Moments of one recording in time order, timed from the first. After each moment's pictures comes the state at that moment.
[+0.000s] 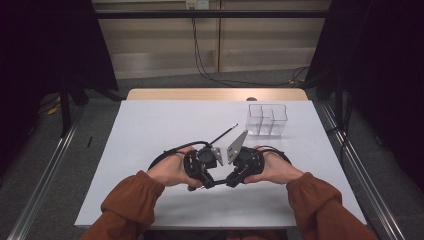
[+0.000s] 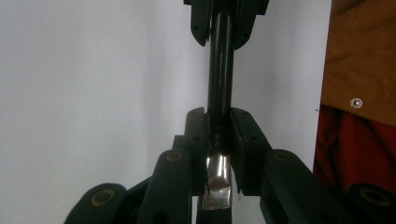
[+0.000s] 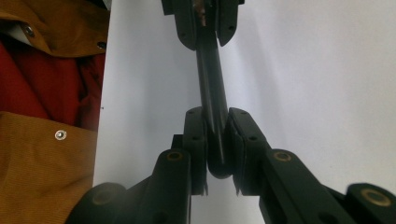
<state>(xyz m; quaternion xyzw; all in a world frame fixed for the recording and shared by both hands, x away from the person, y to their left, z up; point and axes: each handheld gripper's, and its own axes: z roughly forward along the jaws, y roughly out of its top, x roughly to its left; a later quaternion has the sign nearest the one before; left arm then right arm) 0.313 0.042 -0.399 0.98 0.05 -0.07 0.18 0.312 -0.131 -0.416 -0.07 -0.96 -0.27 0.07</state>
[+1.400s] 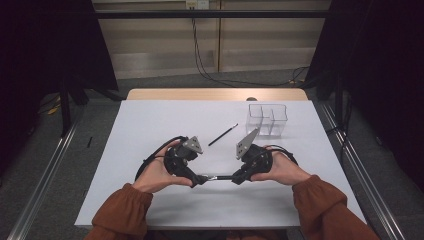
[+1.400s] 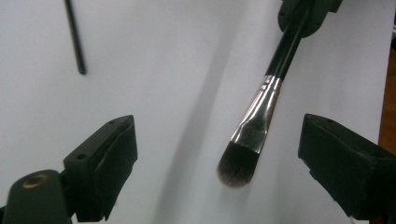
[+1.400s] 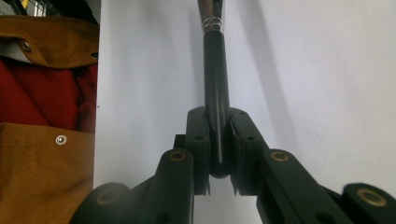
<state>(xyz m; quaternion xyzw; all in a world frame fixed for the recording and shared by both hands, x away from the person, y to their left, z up) 0.322 0.097 -0.402 0.94 0.16 0.02 0.31 0.313 -0.156 -0.417 -0.12 -0.95 -0.29 0.07</state>
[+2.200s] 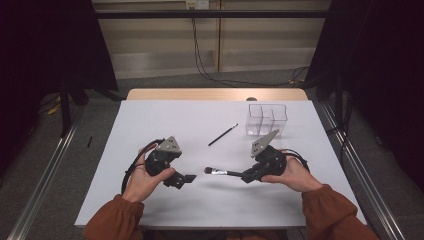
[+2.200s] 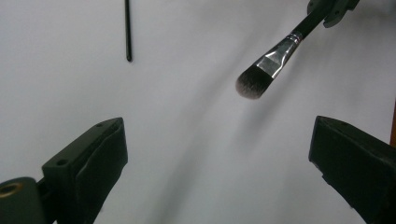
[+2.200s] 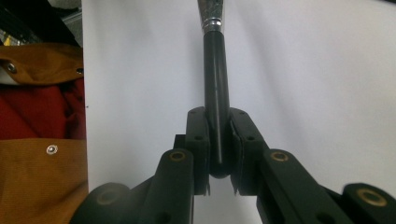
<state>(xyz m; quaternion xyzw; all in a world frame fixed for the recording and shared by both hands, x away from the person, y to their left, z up) 0.311 0.143 -0.411 0.89 0.22 0.05 0.39 0.302 -0.190 -0.421 -0.19 -0.92 -0.33 0.04</state>
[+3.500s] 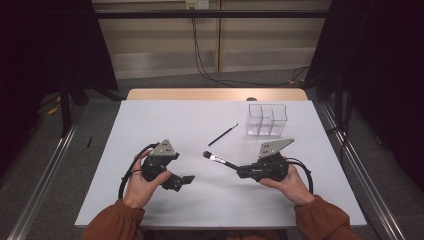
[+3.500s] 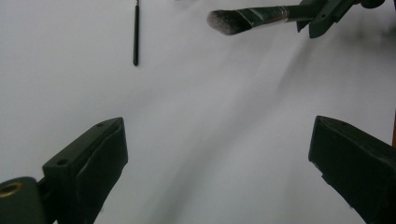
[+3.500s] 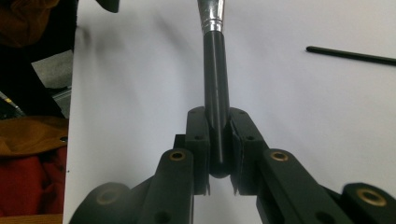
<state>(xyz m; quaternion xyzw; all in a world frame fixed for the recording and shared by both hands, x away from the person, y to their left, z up) 0.304 0.150 -0.417 0.87 0.24 0.06 0.42 0.288 -0.198 -0.442 -0.24 -0.85 -0.46 -0.02</state>
